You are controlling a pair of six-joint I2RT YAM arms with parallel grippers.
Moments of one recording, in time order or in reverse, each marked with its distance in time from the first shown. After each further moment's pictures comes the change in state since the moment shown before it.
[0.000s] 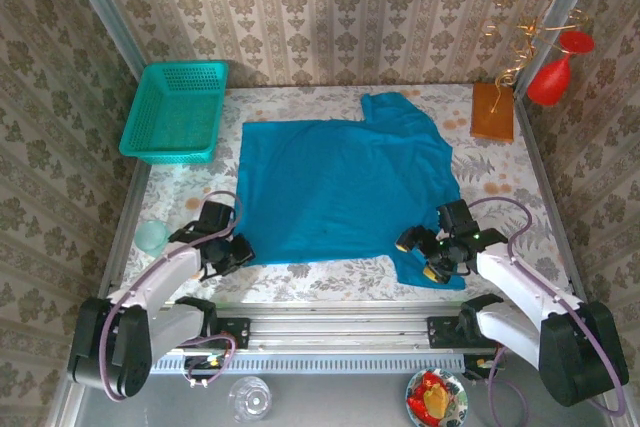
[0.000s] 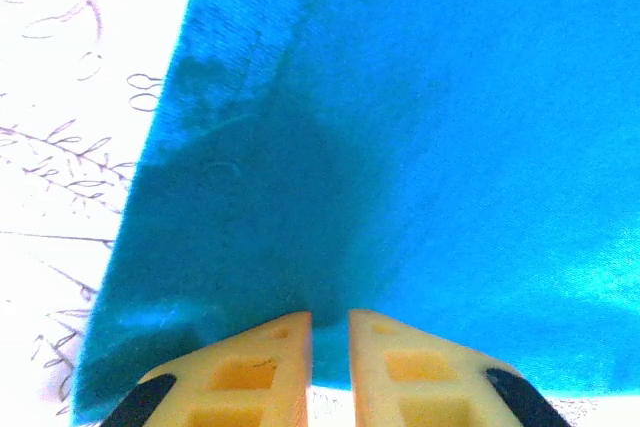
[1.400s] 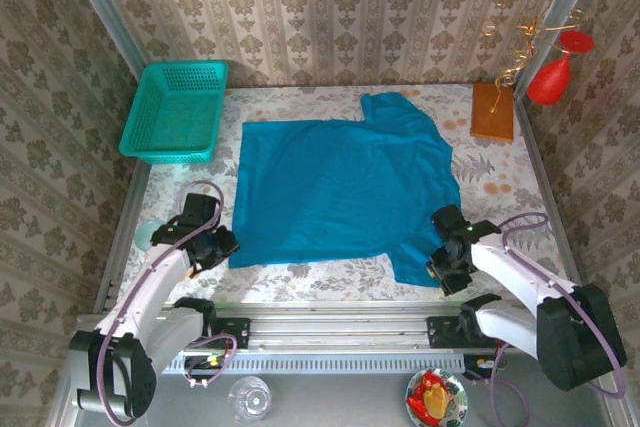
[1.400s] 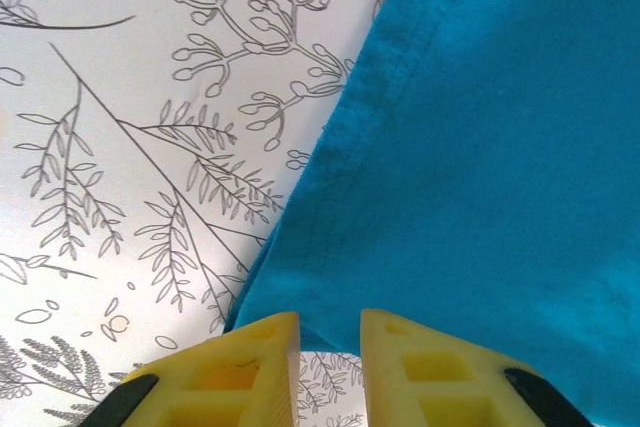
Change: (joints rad) left arm 0.087 -0.105 0.123 -0.206 -0.130 0.003; right arm 0.037 0.097 0.047 -0.304 0.279 0.467
